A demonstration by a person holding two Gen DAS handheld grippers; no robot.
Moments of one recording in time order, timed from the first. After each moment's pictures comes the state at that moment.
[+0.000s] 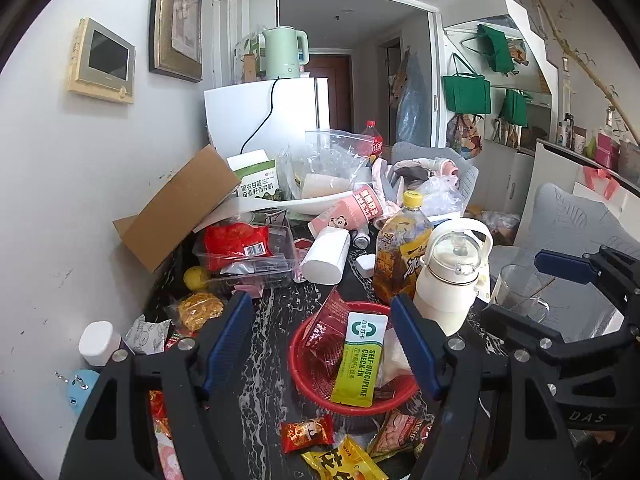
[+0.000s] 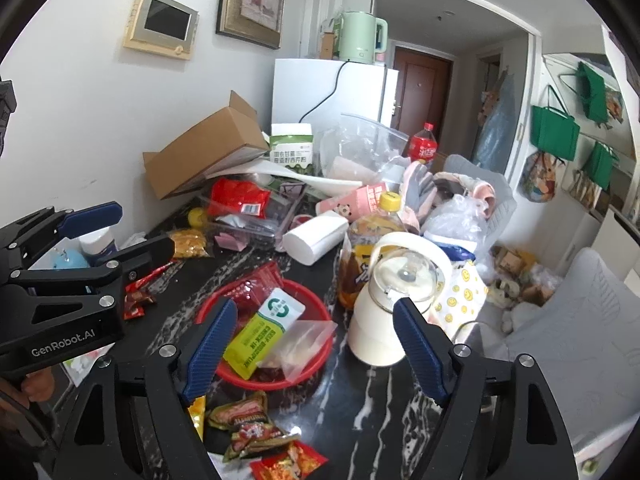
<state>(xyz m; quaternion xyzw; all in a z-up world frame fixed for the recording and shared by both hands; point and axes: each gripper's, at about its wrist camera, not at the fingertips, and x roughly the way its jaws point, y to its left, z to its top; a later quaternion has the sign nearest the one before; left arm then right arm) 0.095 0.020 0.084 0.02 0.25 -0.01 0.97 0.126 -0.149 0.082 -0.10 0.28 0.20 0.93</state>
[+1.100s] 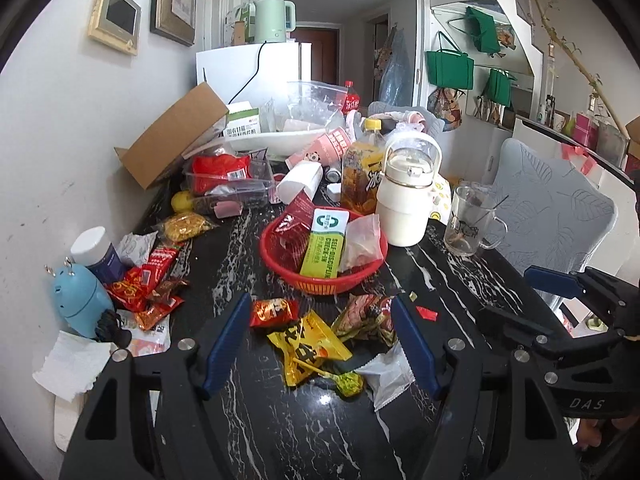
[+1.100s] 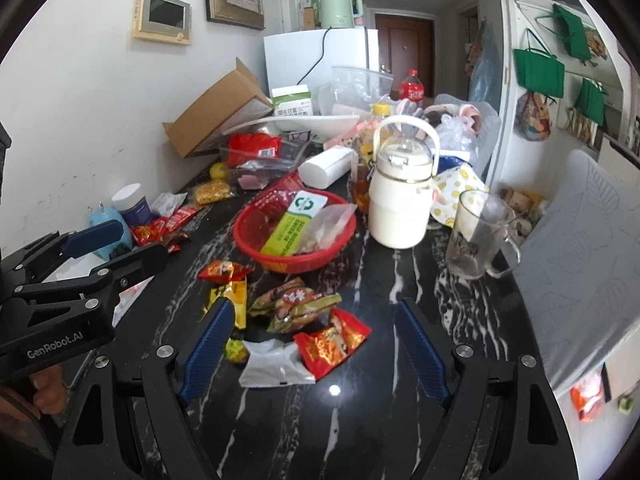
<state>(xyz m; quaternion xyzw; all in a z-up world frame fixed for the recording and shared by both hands) -0.005 0.006 0.016 0.00 0.31 -0.04 0.95 0.018 -0.185 0.013 -0.03 0.34 0.20 0.92</state>
